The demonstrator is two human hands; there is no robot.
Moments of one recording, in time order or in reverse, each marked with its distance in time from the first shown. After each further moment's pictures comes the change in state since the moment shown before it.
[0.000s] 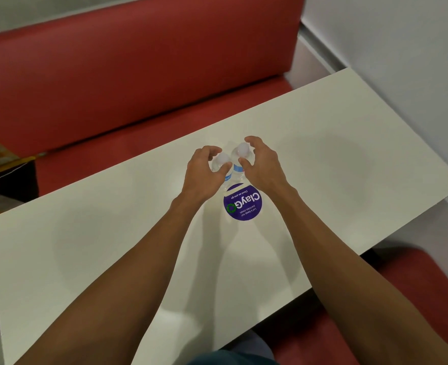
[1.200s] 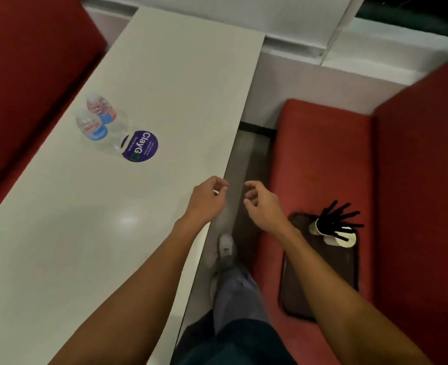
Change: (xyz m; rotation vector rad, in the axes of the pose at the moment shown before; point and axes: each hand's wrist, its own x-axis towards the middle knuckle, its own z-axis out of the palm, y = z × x) left_hand -0.296 -0.051 0.075 0.216 -0.892 0.370; right_hand -0.456 0.101 0.085 0.237 0.496 0.627
